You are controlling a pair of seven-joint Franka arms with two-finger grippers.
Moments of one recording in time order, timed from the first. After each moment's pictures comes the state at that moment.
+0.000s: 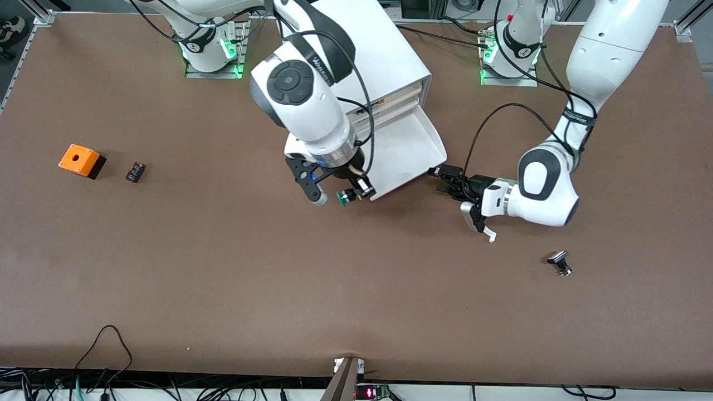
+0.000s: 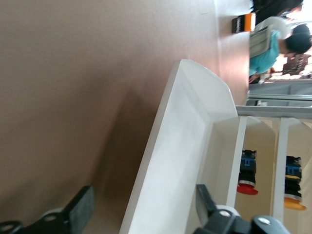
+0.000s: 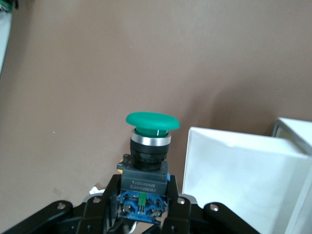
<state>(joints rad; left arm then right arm) 0.00 0.59 -0.19 -1.79 -0.82 1.81 0.74 0.68 0.69 0.07 -1.10 0.13 2.04 1.68</state>
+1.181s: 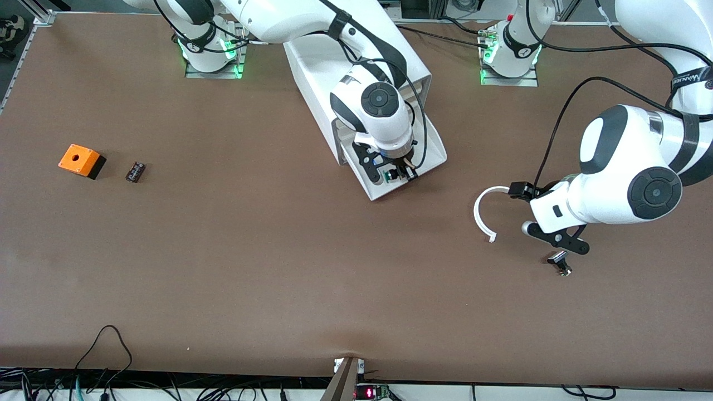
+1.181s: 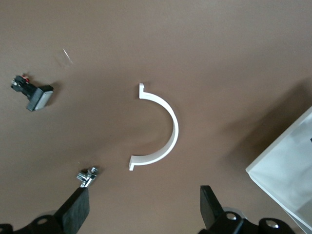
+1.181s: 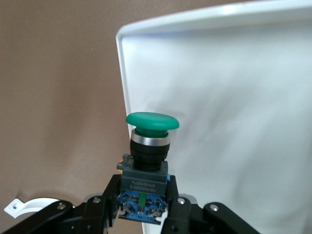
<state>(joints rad) -0.01 0.50 -0.21 -1.36 0.04 1.58 0.14 0.87 0.90 0.06 -1.09 0.13 2.17 1.96</state>
